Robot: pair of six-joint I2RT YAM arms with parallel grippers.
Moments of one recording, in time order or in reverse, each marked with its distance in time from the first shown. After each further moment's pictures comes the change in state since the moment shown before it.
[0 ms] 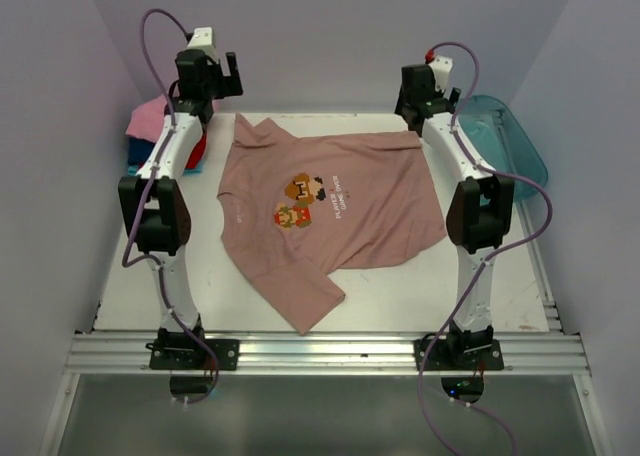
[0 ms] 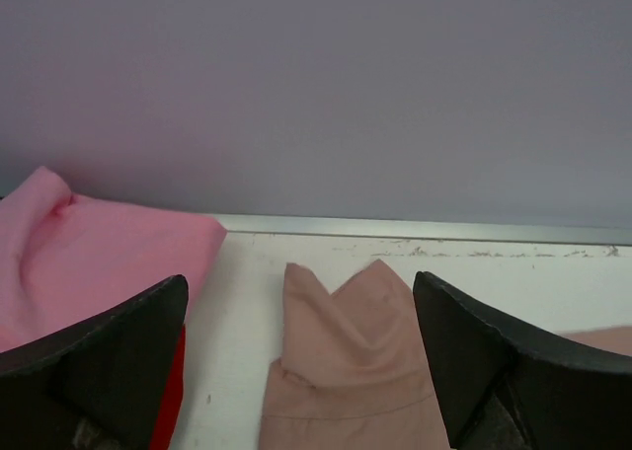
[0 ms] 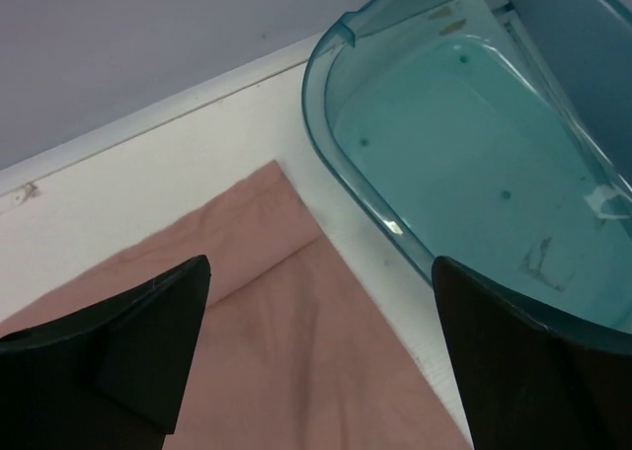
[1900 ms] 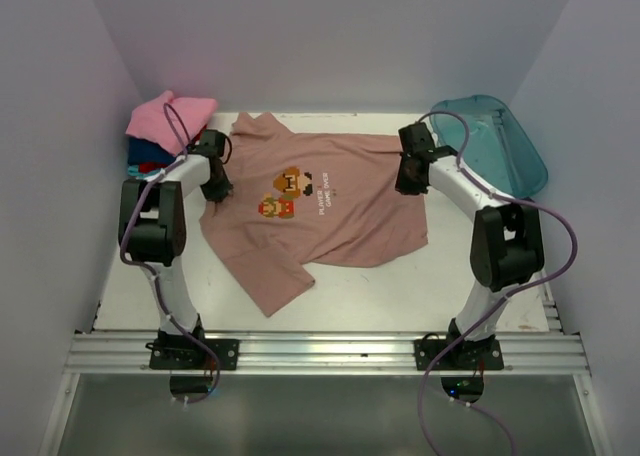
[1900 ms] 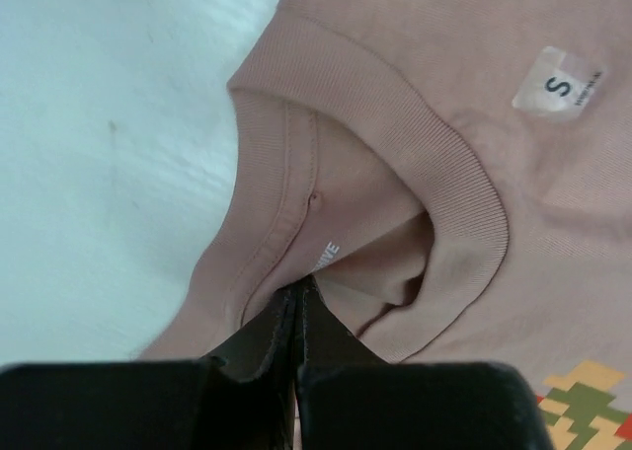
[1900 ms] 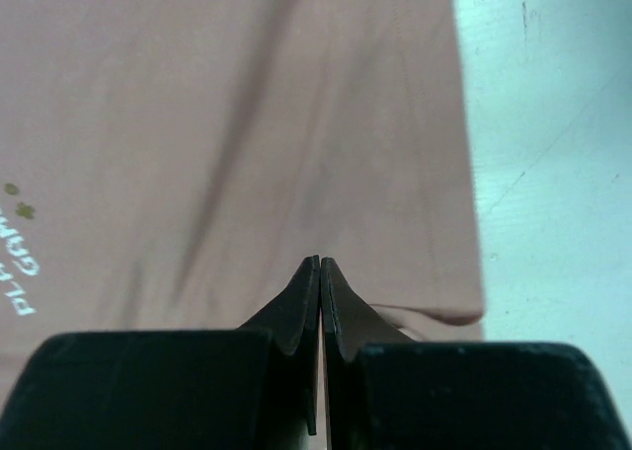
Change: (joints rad) left arm -0.029 -0.177 -0.695 -0.371 -0.175 -0.369; right arm 0.051 -0.370 -0.678 -0.108 -0.444 0.124
